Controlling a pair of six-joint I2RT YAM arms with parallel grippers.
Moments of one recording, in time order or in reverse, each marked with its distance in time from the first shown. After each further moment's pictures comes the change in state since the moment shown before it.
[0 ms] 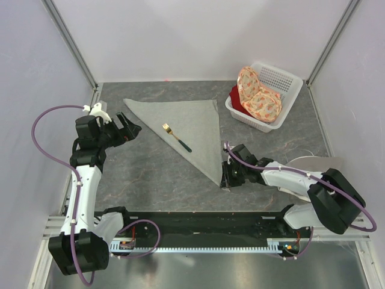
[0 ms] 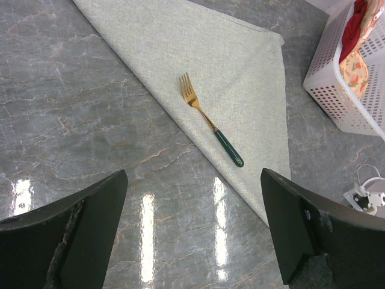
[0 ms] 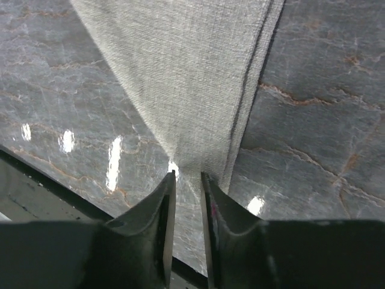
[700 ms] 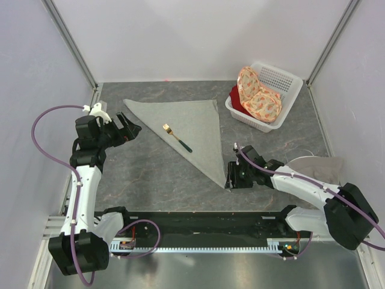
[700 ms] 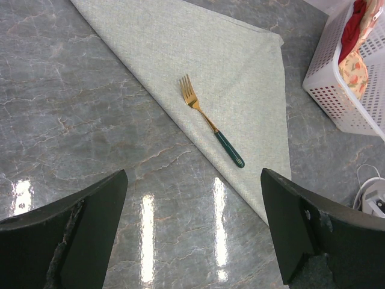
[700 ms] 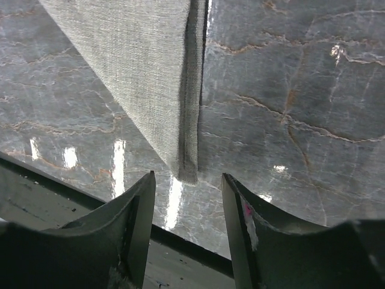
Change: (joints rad) left arm 0.000 -0.002 0.000 0.000 0.000 0.000; right arm -0.028 -0.175 -0.018 -0.177 0.072 0.056
